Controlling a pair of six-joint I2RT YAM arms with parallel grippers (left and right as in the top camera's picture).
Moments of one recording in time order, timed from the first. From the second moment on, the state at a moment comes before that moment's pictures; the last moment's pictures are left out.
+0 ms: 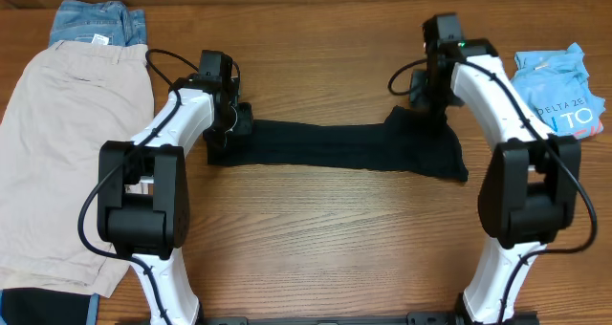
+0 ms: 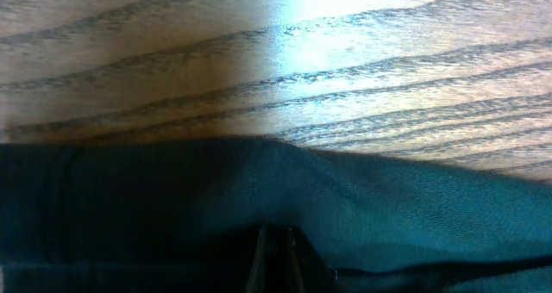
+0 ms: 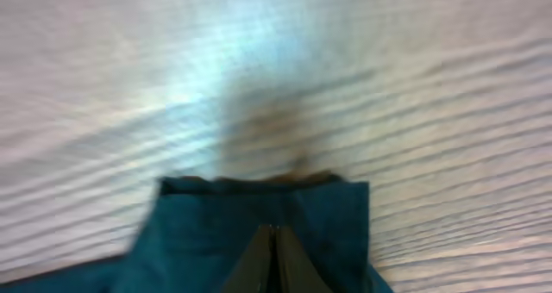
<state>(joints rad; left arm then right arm) -0.12 2.07 1.41 -0.69 0.12 -0.23 0.10 2.07 1.70 -0.93 0.13 0.25</state>
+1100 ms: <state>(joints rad) -0.12 2.07 1.41 -0.69 0.12 -0.23 0.14 2.24 1.72 -0.90 -0.10 0.18</state>
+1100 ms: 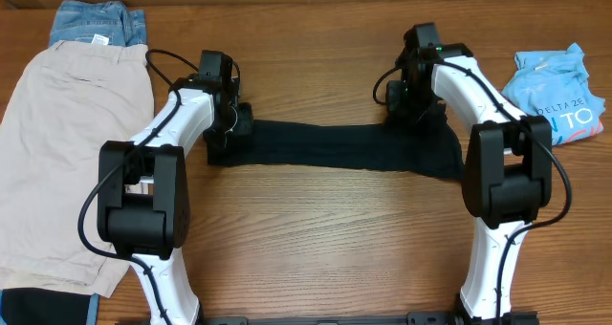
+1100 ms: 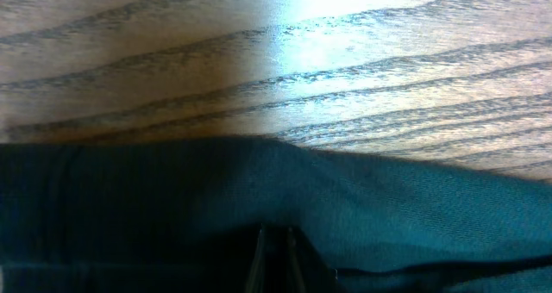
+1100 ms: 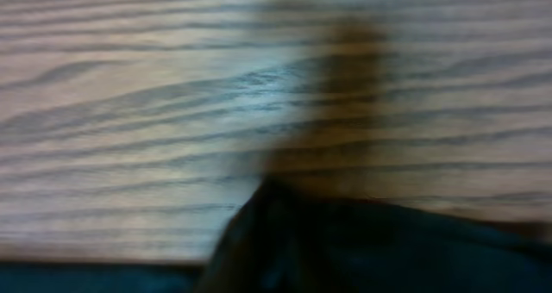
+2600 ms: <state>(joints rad) -0.12 2.07 1.41 -0.71 0.13 -0.23 0.13 2.26 2.38 -1.59 0.09 0.17</state>
